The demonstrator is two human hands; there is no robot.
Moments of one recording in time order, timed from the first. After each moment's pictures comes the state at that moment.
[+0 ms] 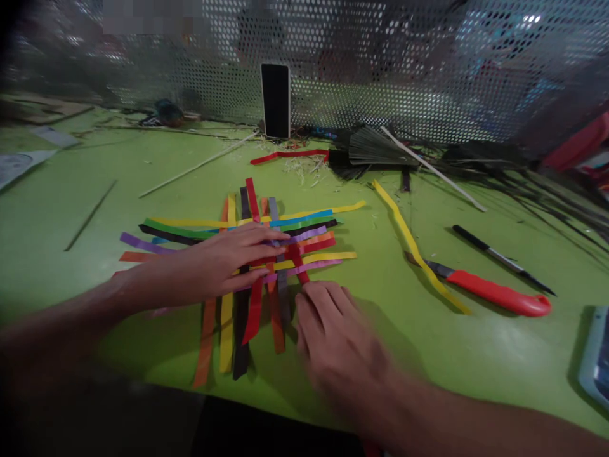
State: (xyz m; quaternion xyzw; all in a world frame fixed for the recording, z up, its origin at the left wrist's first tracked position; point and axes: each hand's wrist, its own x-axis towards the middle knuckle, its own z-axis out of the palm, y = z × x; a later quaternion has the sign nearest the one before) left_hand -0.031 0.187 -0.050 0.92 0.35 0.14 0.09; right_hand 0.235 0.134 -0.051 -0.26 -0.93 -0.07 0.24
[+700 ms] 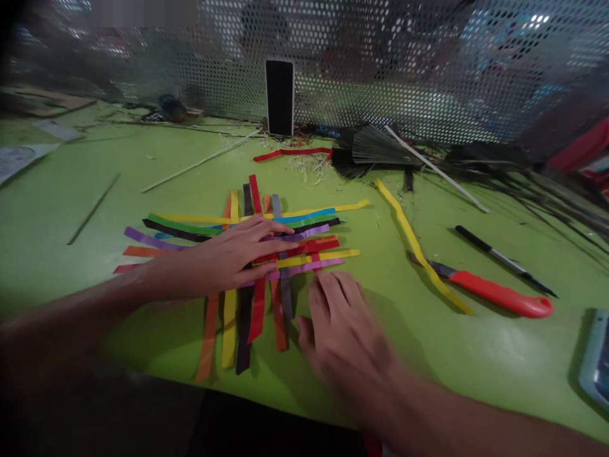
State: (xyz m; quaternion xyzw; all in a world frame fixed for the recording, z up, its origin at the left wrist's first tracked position) left_hand -0.026 0.192 -0.053 0.92 0.37 0.14 0.08; right_hand 0.239 0.137 -0.053 -0.30 -0.93 -0.11 0.20
